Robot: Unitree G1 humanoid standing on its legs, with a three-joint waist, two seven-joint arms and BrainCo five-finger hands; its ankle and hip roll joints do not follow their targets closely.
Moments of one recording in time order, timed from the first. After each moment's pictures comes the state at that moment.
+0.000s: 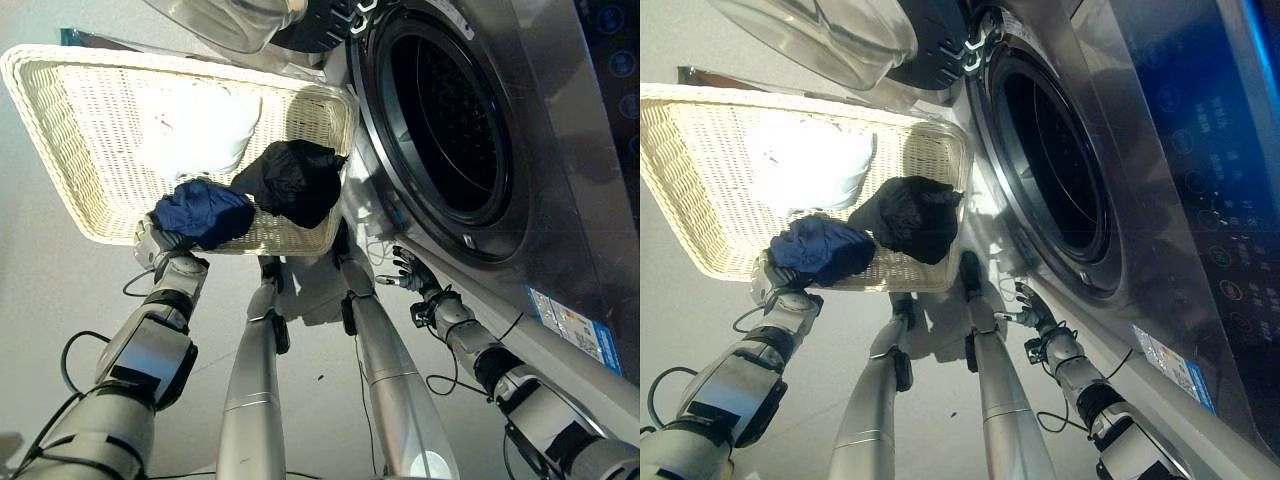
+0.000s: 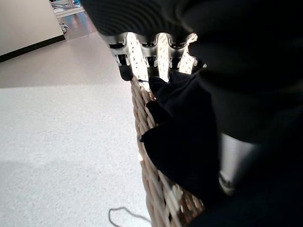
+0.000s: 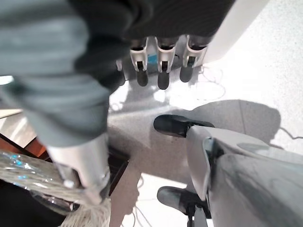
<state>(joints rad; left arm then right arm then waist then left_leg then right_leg) -0.93 0.49 -0.39 1.36 -0.22 0.01 0.71 -0.59 -0.35 0.55 0.95 0.47 -0.26 -0.05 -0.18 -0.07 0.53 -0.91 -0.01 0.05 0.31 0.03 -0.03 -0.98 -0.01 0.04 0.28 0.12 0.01</state>
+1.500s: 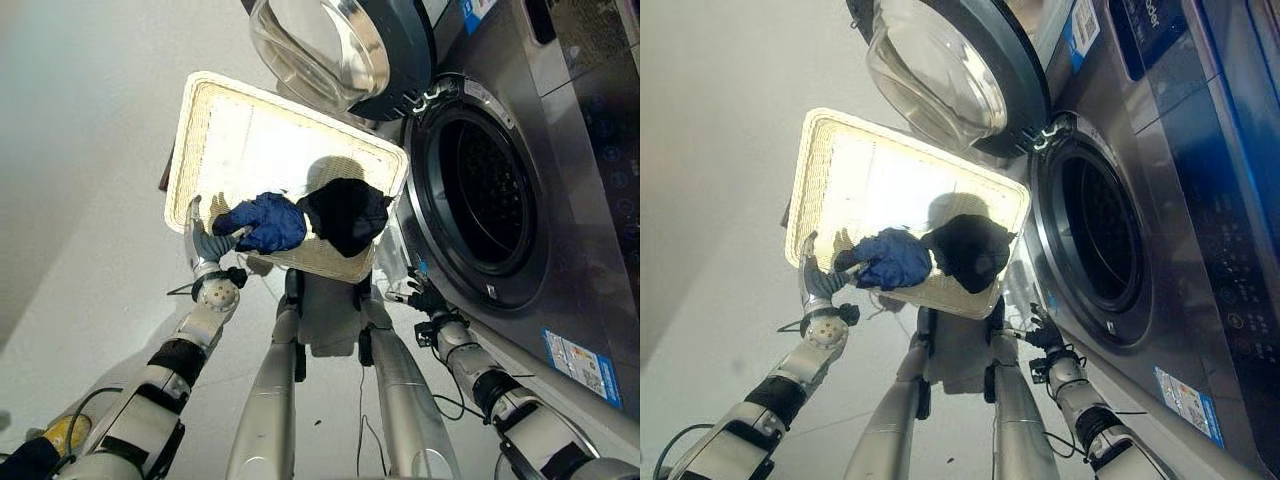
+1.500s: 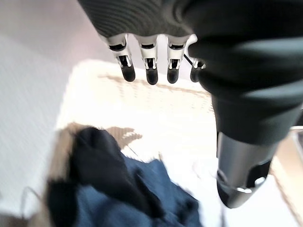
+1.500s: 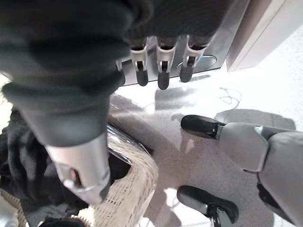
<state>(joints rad) -0.56 0.49 -0.37 0.70 -0.11 -0.14 0.82 -0.49 -0.29 0.40 0.99 0.38 -0.23 -0.13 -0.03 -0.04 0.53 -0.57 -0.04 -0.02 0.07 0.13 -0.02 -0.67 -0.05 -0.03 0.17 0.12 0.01</state>
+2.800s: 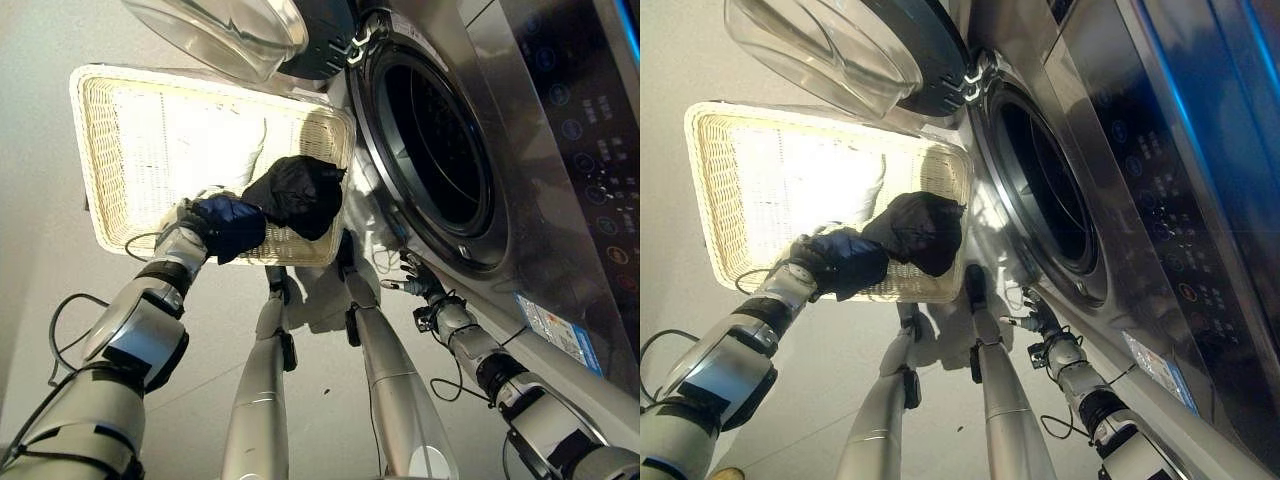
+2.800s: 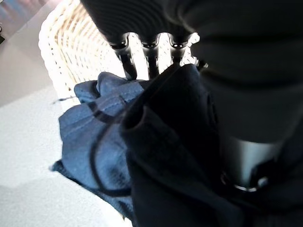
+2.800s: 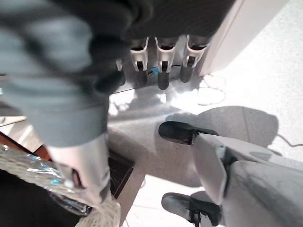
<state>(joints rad) -1.05 0.57 -0.59 1.21 -0.14 0.37 0.22 -0.55 -0.36 0.49 0.90 0.39 -0.17 -0.10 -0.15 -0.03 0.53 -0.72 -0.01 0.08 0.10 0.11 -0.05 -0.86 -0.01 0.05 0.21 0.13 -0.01</state>
